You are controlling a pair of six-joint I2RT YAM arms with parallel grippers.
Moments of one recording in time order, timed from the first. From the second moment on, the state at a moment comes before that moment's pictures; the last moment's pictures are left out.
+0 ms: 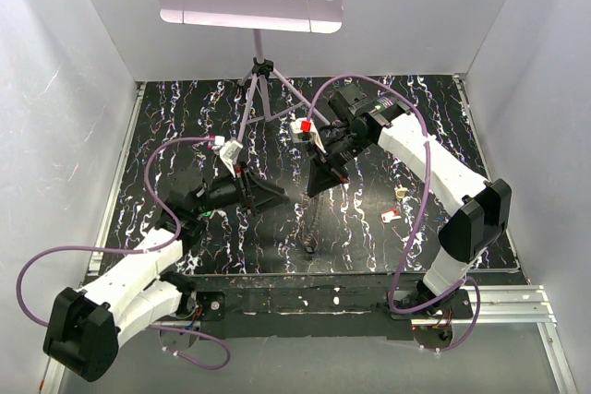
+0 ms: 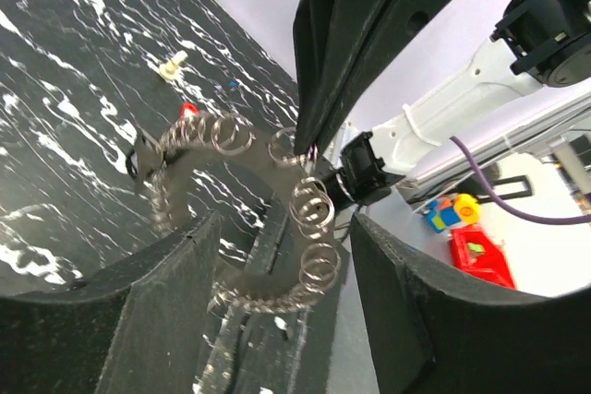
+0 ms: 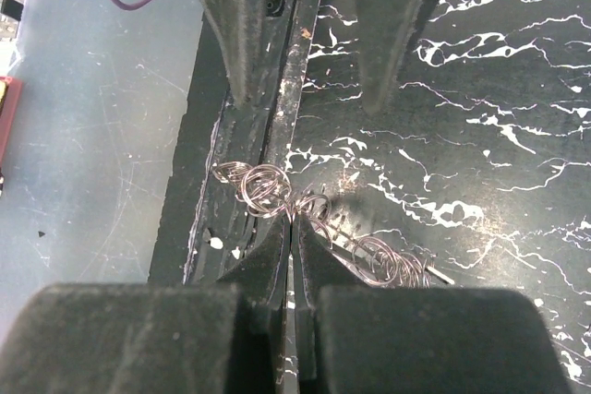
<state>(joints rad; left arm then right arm) -0.46 0.91 0.45 0.50 0.80 -0.78 0.66 1.69 1.72 -1.30 -1.01 -0.82</state>
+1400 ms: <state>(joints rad) -0.63 1.02 0.58 0.42 0.87 0.01 0.69 1.68 1.71 -1.35 -1.06 -0.89</state>
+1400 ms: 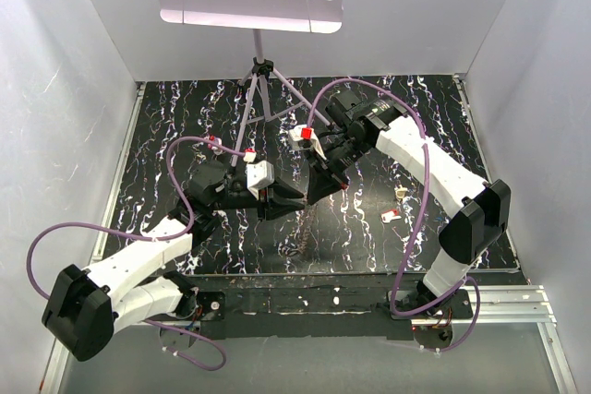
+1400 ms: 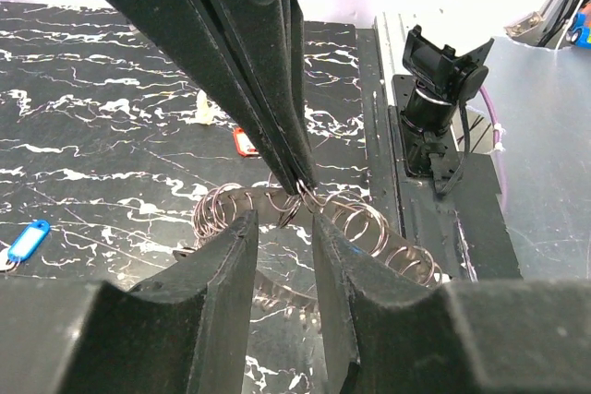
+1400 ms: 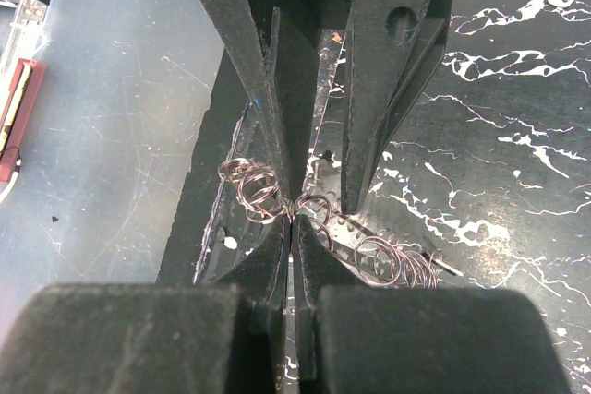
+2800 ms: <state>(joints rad) -0.66 0.91 0.52 0.37 0.64 -0.20 0.70 1.64 1.65 -1.25 -1.01 -0.84</state>
